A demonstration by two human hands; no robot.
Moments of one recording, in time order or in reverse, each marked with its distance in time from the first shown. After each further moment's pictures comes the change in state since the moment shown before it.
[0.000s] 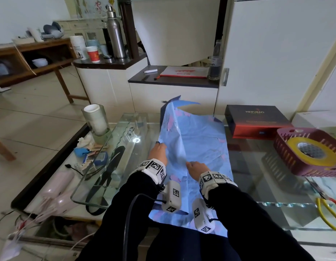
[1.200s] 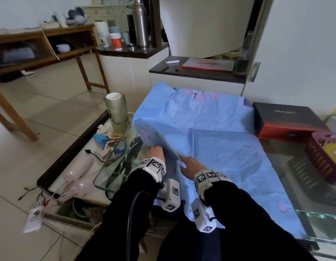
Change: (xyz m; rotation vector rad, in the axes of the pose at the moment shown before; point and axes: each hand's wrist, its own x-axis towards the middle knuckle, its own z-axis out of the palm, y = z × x) left_hand 0.029 0.041 -0.009 0.255 0.018 -0.016; right_hand 0.008 0.013 -0.030 -0.013 0.109 -0.240
